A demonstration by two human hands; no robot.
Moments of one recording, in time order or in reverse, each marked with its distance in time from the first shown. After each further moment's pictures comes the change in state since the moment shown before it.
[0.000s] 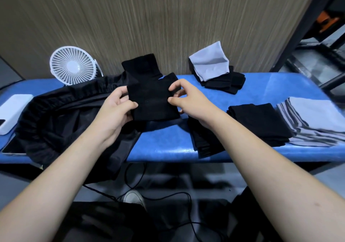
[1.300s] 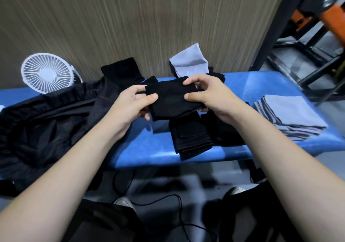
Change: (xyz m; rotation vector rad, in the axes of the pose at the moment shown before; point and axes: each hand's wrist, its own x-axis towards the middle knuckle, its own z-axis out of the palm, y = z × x) left_hand 0.022 0.010 0.072 0.069 -0.187 -0.003; right_hand -0.031 0.003 -0.090 0.130 0.066 0.037
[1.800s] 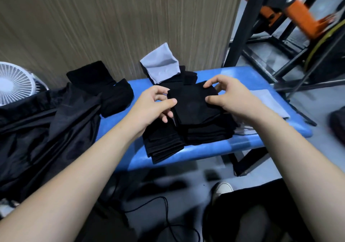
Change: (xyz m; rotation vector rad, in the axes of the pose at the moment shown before) left_hand 0.026 -0.005 0.110 0.094 -0.136 -0.042; right_hand -0.045 0.023 -0.100 -0.375 0.258 0.018
